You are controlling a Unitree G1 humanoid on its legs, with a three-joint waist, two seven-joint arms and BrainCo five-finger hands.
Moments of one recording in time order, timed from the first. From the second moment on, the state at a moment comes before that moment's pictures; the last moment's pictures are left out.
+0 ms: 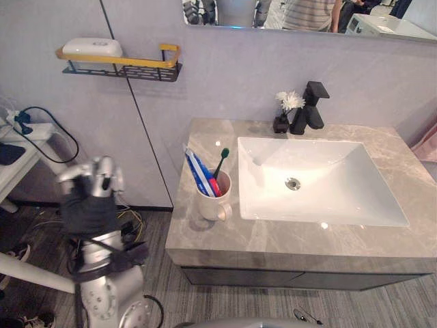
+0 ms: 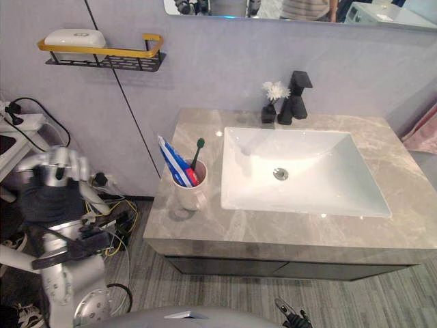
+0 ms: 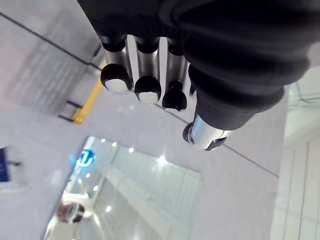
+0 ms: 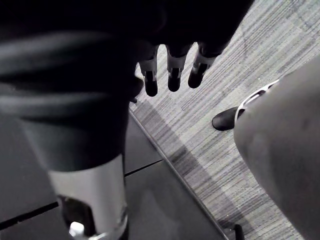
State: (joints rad) left arm 0.35 -0.03 -0.03 -0.70 -0.39 -0.28 0.09; right arm 0.21 0.03 -0.43 1.03 0.26 -0.06 -0.09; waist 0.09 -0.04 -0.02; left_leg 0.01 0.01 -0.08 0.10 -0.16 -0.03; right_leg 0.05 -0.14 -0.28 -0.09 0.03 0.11
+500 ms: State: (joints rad) left arm 0.36 0.10 -0.36 -0.33 -0.41 -0.18 -0.02; right arm 0.19 0.01 -0.39 1.04 0.26 -0.06 -0.10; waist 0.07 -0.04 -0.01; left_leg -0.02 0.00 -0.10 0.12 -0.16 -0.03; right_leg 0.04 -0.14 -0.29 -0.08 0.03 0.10
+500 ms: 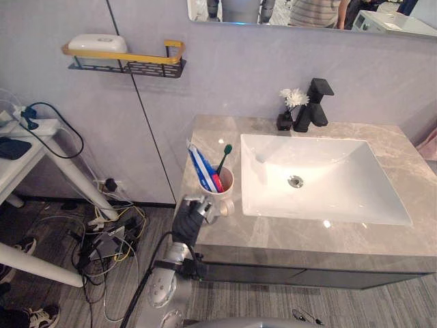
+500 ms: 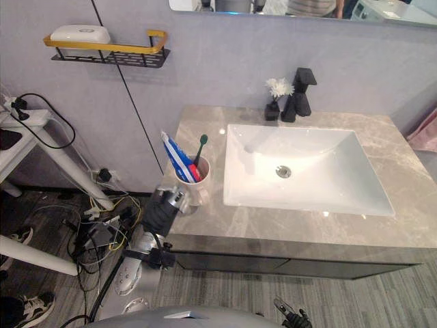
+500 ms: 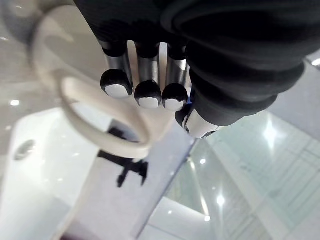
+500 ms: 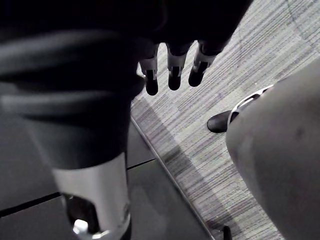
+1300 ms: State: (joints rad) left arm 0.31 0.20 -0.43 -0.23 -0.41 -0.16 -0.05; right arm 0.14 -0.01 -0.37 1.07 0.26 -0.06 -0.12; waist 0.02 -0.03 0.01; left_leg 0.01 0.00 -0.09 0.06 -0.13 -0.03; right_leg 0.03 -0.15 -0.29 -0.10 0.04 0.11
